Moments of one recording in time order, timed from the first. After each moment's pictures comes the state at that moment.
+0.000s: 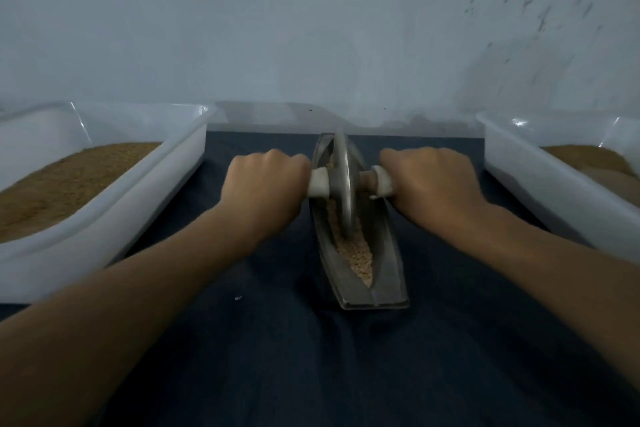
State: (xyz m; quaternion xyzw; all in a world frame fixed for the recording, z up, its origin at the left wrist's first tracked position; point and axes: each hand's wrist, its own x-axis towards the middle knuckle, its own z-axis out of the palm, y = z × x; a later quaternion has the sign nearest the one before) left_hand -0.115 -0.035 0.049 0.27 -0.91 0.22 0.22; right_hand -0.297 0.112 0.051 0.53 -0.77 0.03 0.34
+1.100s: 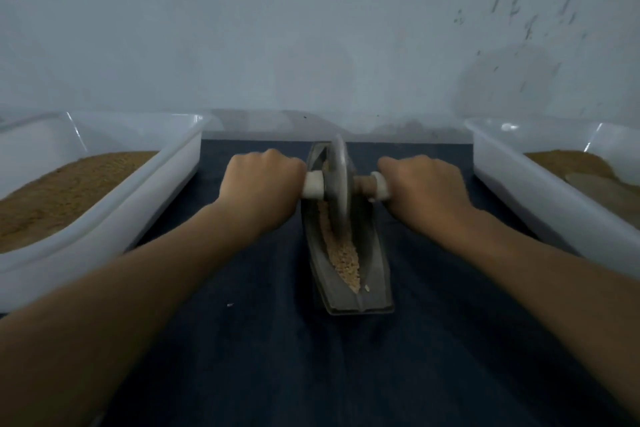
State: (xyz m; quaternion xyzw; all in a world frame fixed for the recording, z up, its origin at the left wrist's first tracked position) left_hand -0.122 -0.035 0.064 0.28 -0.91 0.23 0.19; right_hand -0.299 0.114 0.055 0.50 -0.82 0.03 0.29
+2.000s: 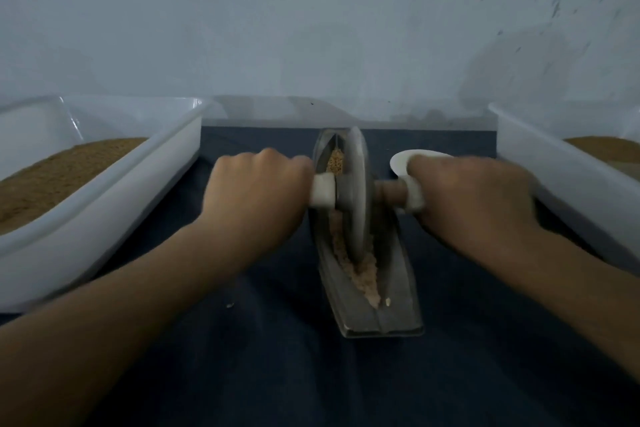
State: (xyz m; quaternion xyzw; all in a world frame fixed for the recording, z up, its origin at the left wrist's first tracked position) left_hand -0.104 -0.025 0.048 0.26 -0.90 0.27 0.24; right_hand -0.297 0.139 0.038 0.49 -0.80 0.03 0.35
